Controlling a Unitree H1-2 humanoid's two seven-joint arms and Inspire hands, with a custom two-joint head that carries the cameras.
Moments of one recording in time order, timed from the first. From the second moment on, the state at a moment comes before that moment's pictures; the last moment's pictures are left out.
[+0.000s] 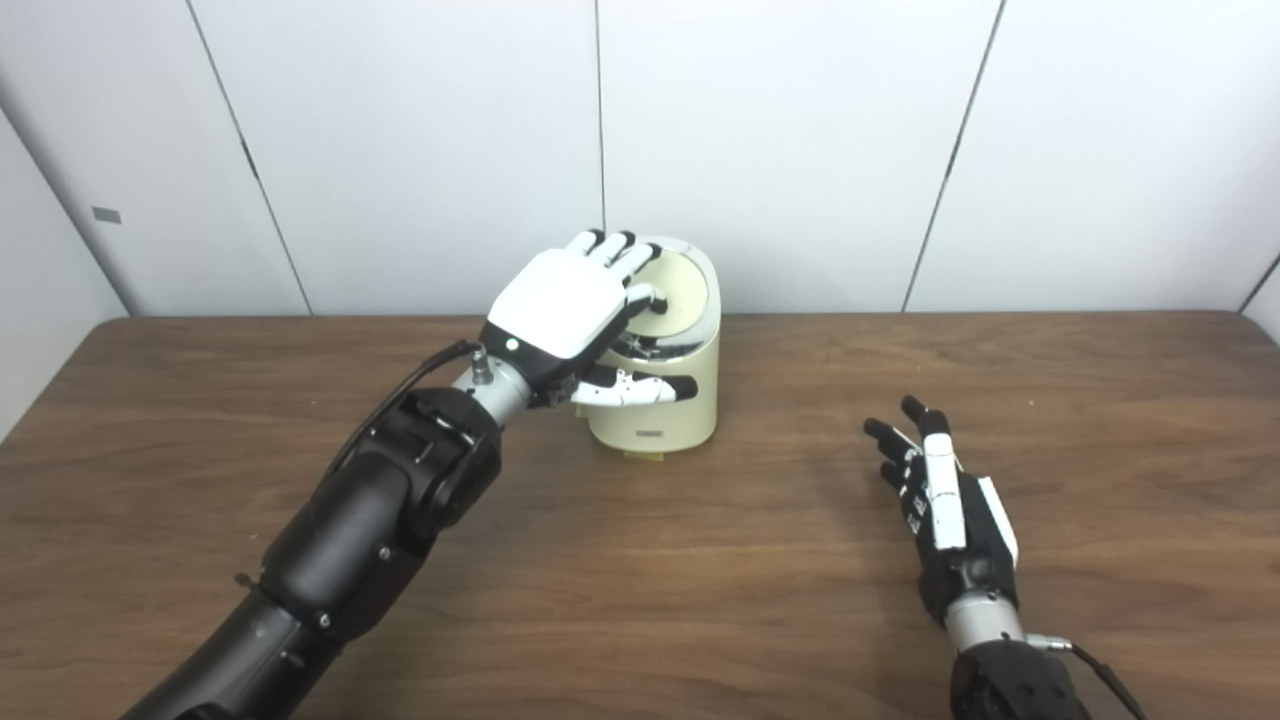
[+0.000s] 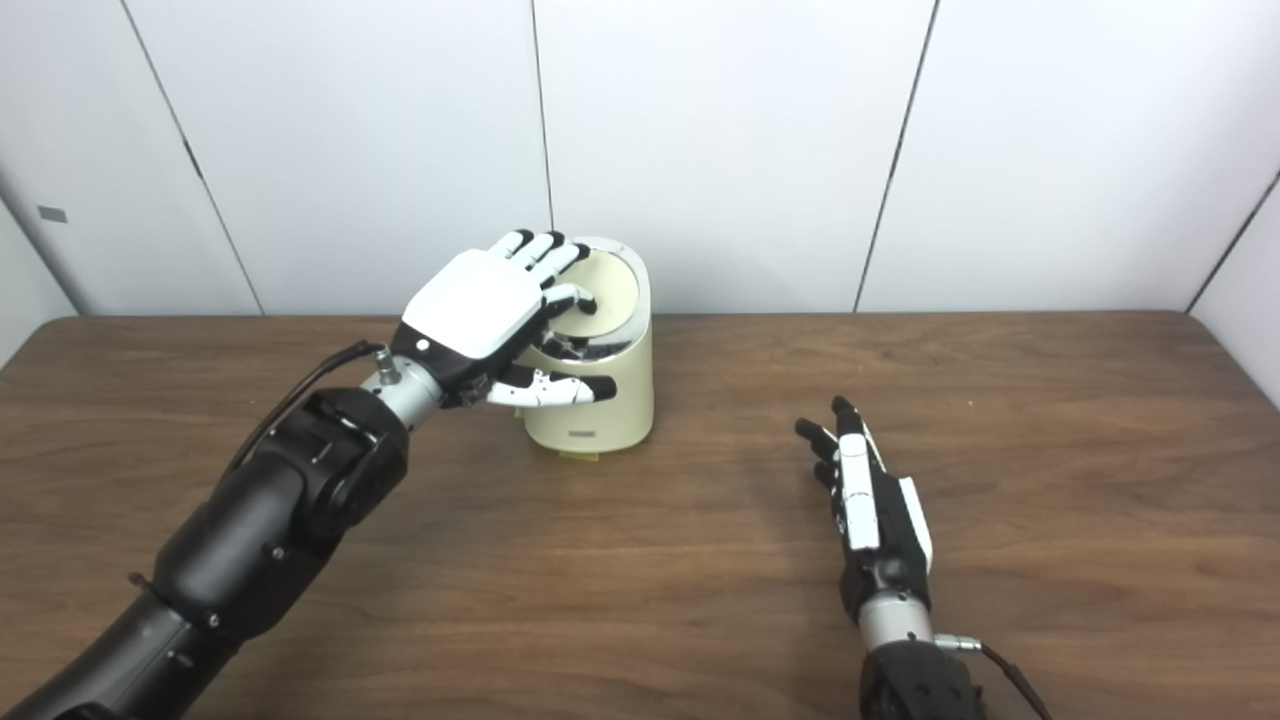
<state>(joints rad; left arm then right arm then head) -0.63 0.36 -0.50 0.03 1.07 0.01 -0.27 -0.04 0.03 -0.07 -0.21 0.02 0.33 -0.09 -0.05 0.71</state>
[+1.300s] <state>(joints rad) -0.20 0.00 0.12 -0.17 0.11 0.19 -0.08 -0.08 0.05 -0.06 -0.20 0.14 0.36 -0.06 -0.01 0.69</state>
